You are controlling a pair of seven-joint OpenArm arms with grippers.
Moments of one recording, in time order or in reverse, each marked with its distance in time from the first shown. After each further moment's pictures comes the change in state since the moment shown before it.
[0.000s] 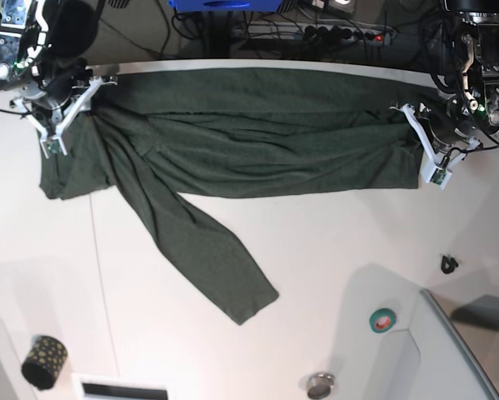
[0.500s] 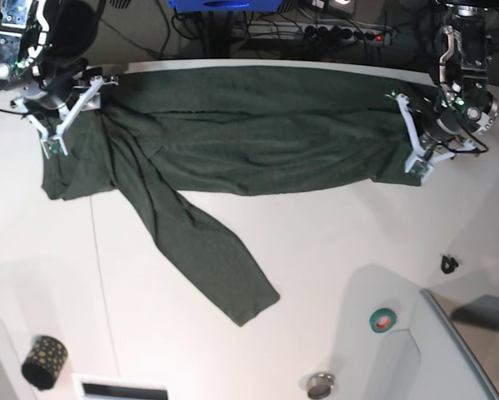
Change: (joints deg) left arm 1.0 1.7 4.8 3.4 16.9 -0.5 -0.9; right arm 0.0 -0.2 0.0 0.5 -0.1 0.0 -0.2
